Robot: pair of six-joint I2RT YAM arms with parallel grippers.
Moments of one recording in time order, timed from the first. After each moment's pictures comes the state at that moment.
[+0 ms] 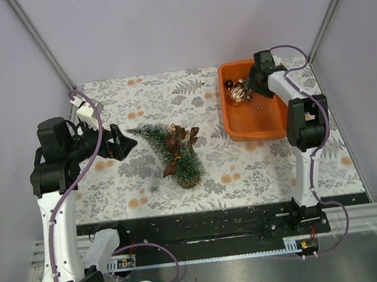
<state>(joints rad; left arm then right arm) 0.07 0.89 1.23 -0.86 0.70 0.10 0.09 2.19 1.82 -0.53 0.22 0.52</state>
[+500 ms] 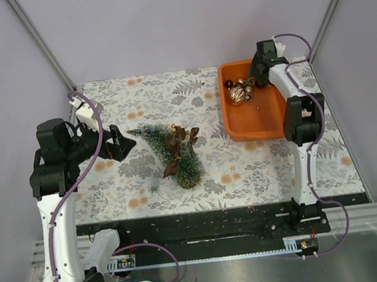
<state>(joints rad) 0.07 0.88 1.23 -0.86 0.68 0.11 0.07 2.30 2.04 -0.52 0.28 0.54</state>
